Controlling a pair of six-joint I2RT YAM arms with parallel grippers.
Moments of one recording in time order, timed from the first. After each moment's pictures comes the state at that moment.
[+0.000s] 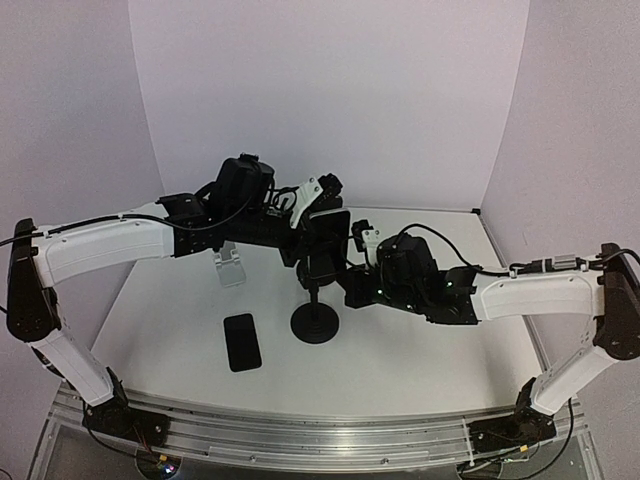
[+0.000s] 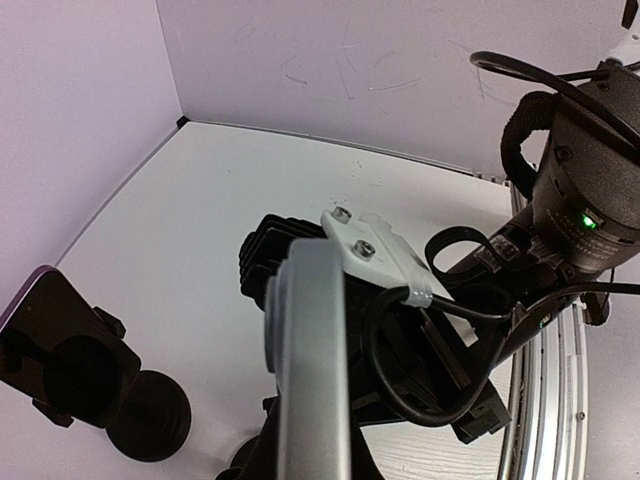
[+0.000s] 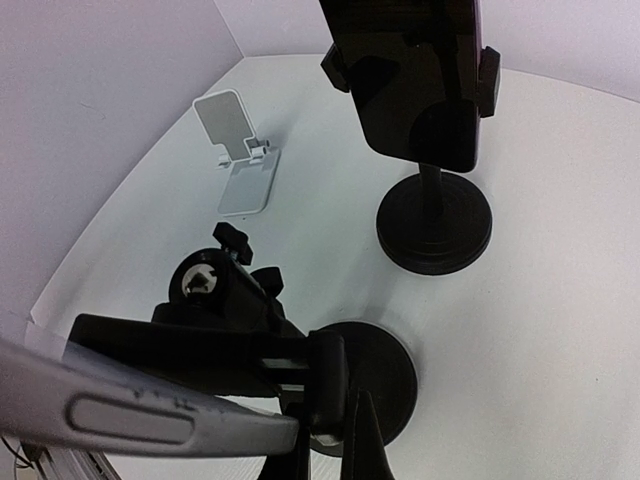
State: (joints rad) left arm -0.93 1.58 1.38 -0.24 0.32 0.16; right arm 0.98 1.53 0.94 0.08 0.23 0.49
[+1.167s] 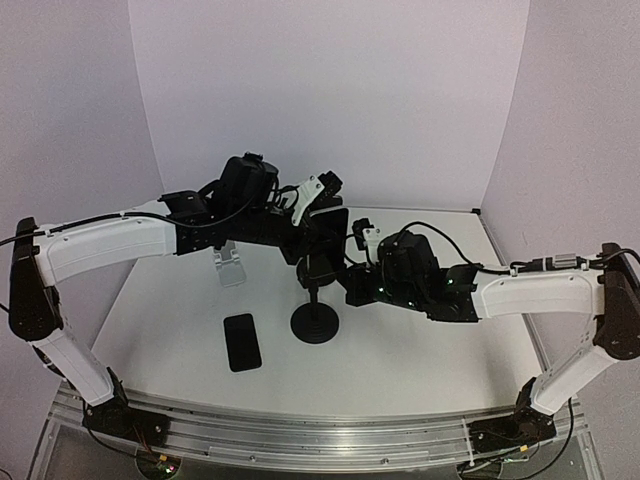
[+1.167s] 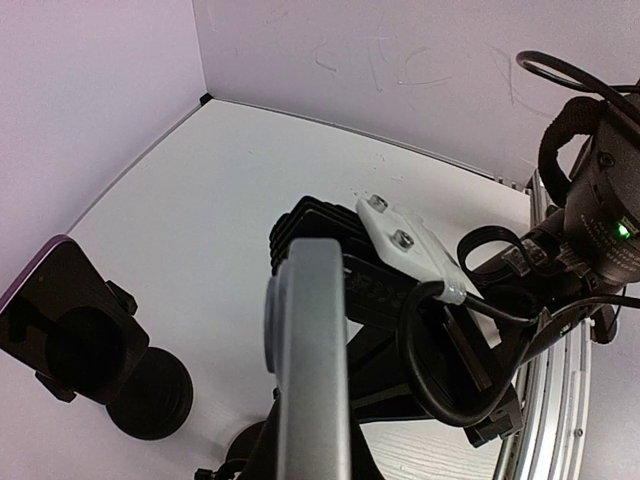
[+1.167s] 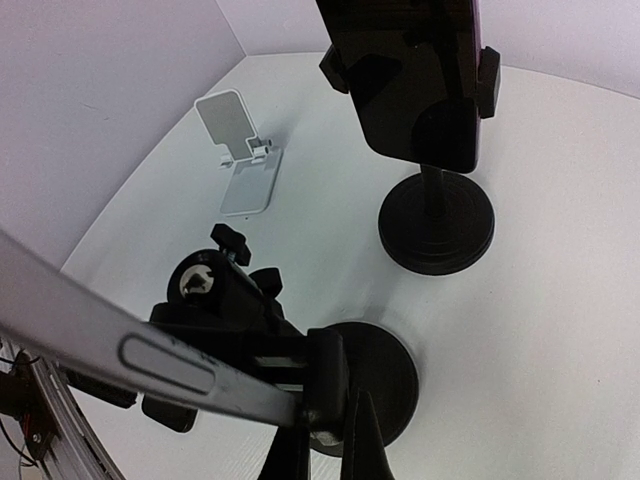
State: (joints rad) left arm -0.94 1.60 1.41 -0.28 0.24 0.10; right arm 0.97 1.53 0.95 0.08 0.20 0.49
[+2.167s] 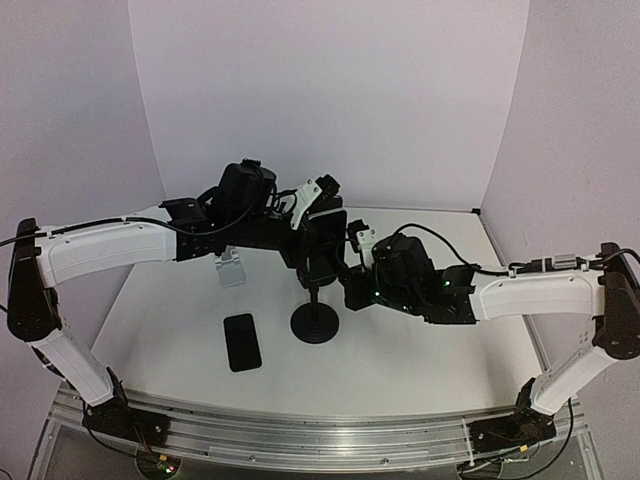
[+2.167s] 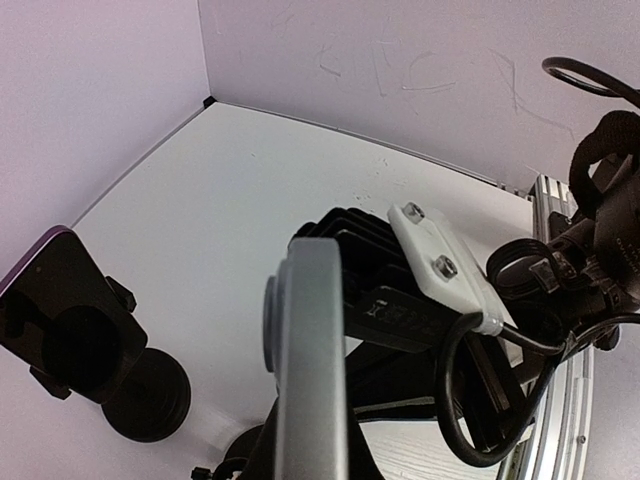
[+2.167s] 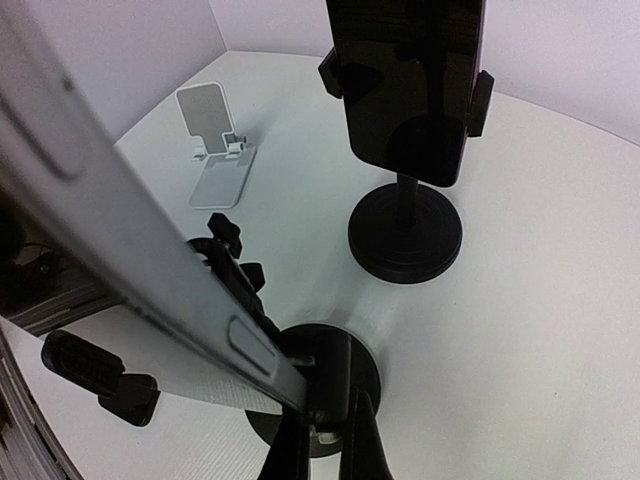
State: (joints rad) left arm -0.93 1.60 1.34 -0.21 0.24 0.08; right arm 1.01 1.54 0.98 0.03 0.31 0.39
